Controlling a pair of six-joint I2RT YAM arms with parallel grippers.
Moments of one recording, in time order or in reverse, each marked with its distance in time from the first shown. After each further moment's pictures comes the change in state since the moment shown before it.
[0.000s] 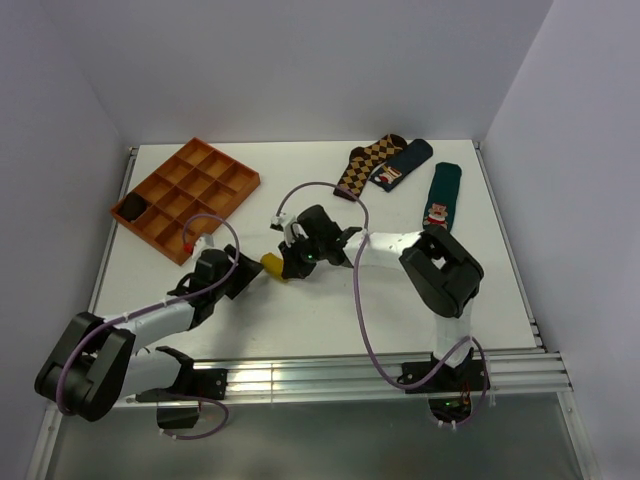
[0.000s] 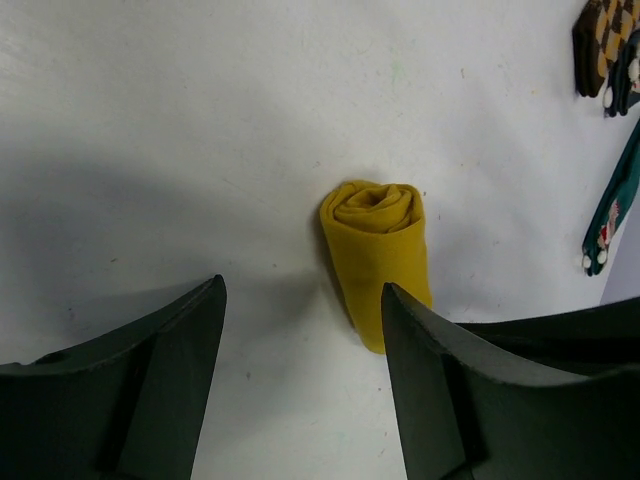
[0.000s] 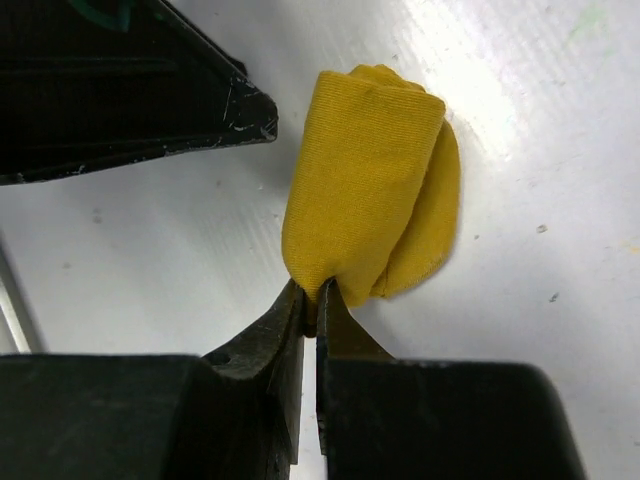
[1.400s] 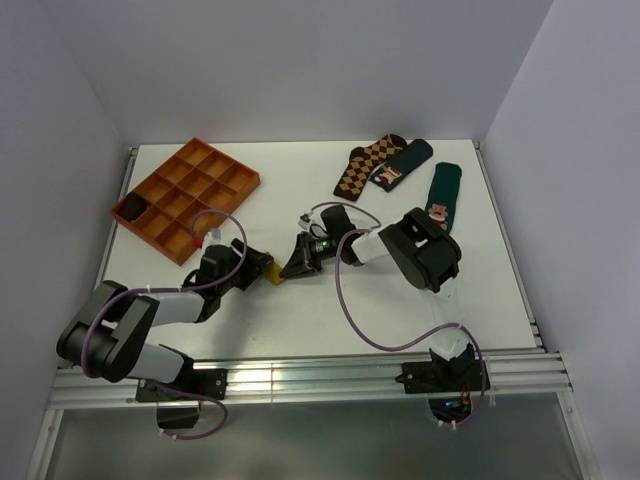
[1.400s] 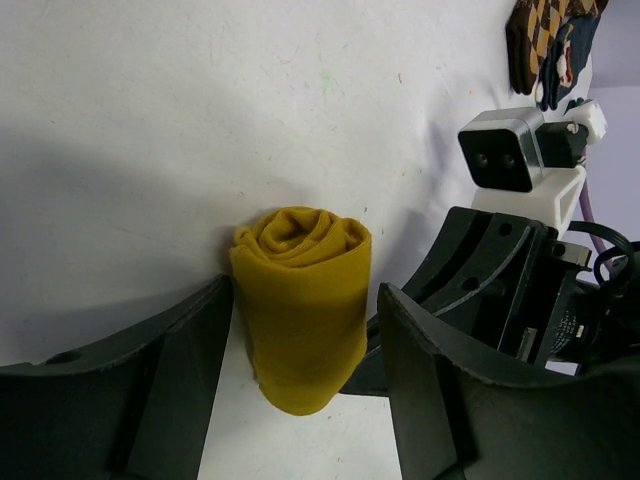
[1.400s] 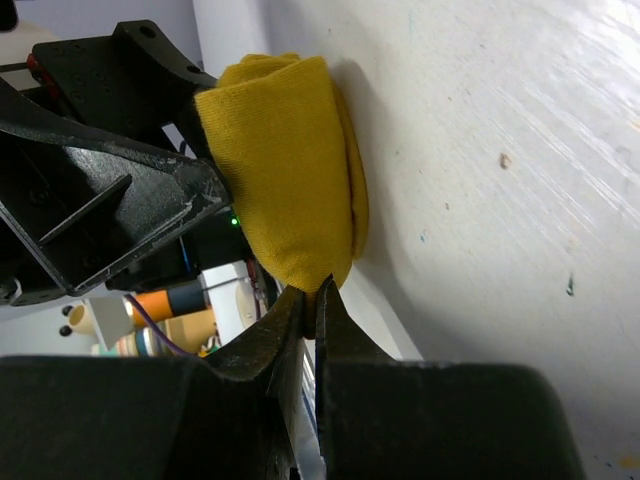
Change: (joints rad) left arm 0.010 0.208 0.008 0.299 0.100 -0.052; right arm -0.190 0.251 -0.050 0.423 -0.497 0.908
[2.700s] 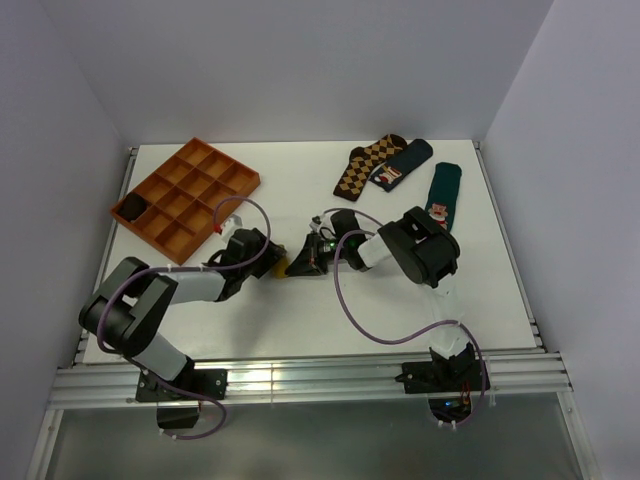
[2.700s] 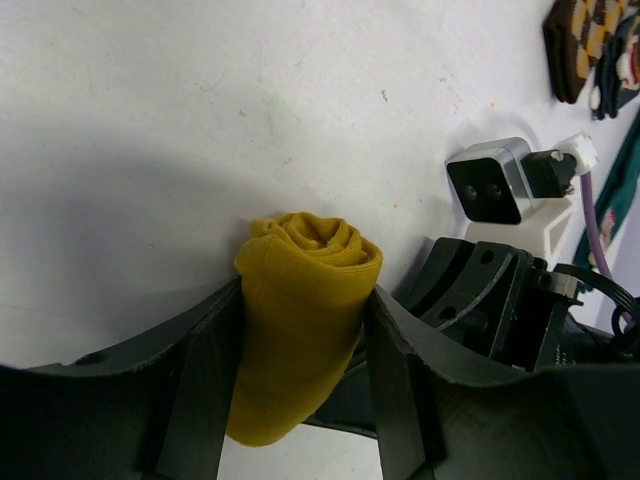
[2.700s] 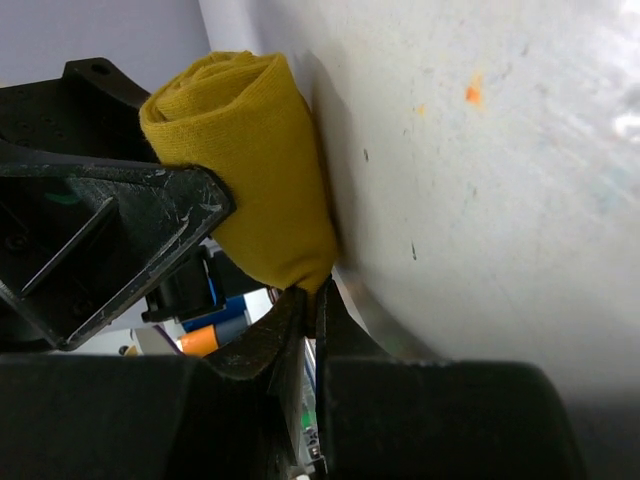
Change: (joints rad) left arm -0.121 0.160 0.230 -0.168 -0.148 0.011; right arm -0.038 0.040 -0.084 0.199 0.026 0.175
